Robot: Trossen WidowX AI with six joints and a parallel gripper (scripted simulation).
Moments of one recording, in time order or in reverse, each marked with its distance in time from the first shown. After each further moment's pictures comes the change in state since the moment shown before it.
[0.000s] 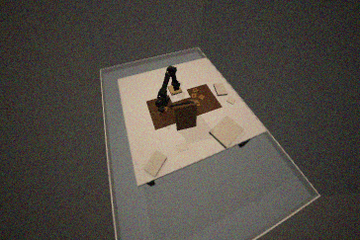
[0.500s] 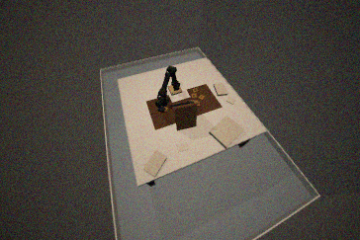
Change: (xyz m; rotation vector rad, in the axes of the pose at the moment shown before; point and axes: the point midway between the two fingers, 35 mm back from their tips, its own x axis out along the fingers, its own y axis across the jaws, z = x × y) arm 0.000 0.000 0.000 0.000 0.000 0.000
